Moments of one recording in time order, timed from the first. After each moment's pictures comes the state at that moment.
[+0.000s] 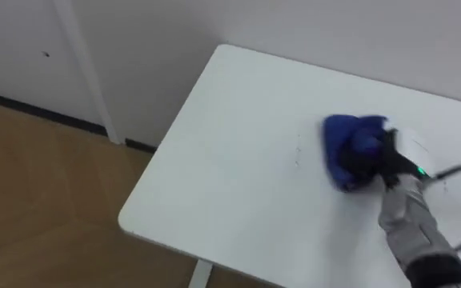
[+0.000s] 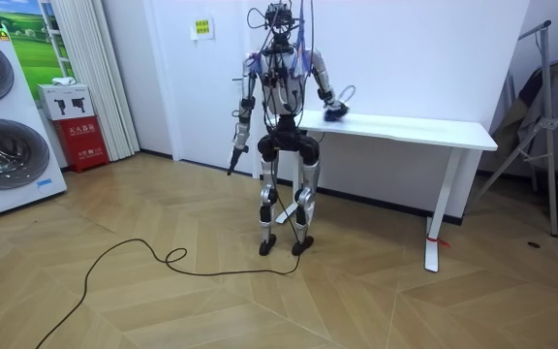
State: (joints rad) left arm 0.24 0.21 0.14 1.00 0.12 0.15 0.20; right arm -0.41 -0.30 0.17 0.73 -0.67 0.10 -0.28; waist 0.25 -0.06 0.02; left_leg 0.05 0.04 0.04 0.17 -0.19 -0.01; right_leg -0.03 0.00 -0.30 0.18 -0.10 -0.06
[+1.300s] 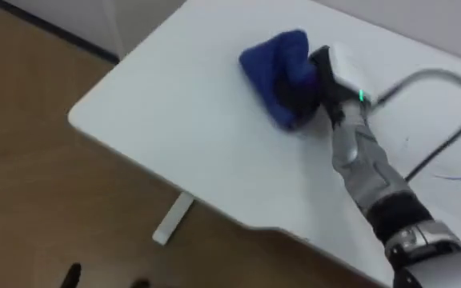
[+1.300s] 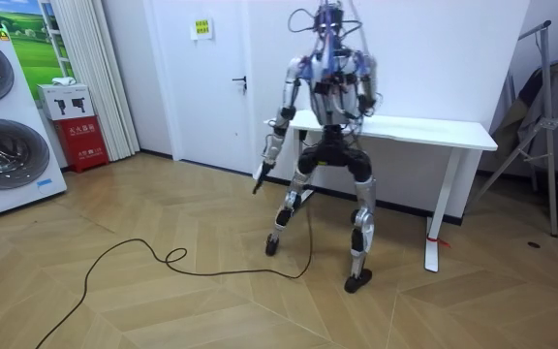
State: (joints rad) left arm 0.20 0.30 0.15 1.10 0.16 0.08 0.14; right arm -0.34 -0.27 0.15 0.69 -0.62 0.01 -0.32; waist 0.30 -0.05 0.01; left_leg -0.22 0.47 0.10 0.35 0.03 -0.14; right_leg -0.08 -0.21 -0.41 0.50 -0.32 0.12
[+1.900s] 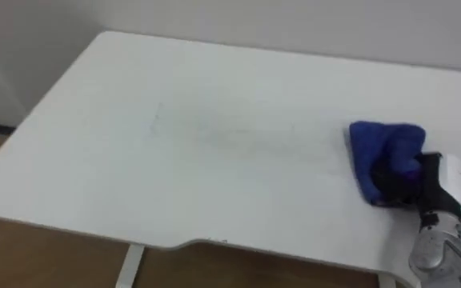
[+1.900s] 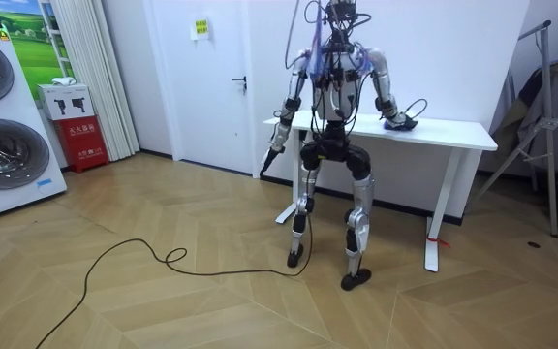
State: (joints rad) left arm 0.27 0.23 0.23 0.94 0.14 0.09 0.22; right arm -0.09 -0.30 -0.03 0.60 -0.61 0.03 -0.46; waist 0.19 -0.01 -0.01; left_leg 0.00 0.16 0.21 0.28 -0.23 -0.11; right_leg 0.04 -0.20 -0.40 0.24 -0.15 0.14
